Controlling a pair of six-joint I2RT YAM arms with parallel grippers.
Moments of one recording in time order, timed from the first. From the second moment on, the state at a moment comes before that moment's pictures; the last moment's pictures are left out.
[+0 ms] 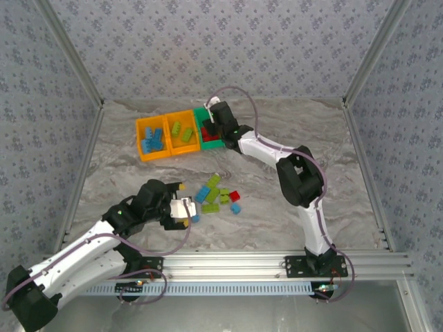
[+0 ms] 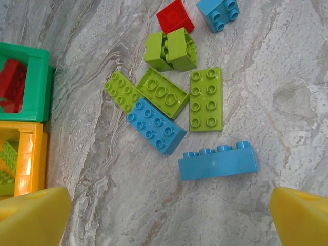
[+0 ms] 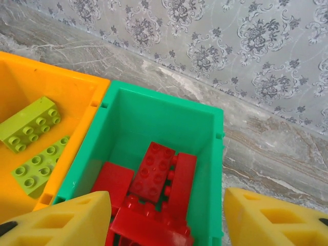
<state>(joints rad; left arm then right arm) -0.75 0.74 0.51 -0.53 0.08 0.82 0.65 2.14 1.71 -0.08 0.28 -0.04</state>
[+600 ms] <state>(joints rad) -0.75 0.89 0.82 -0.52 -0.21 -0.09 0.65 1.09 1.06 -0.45 -0.10 0.19</state>
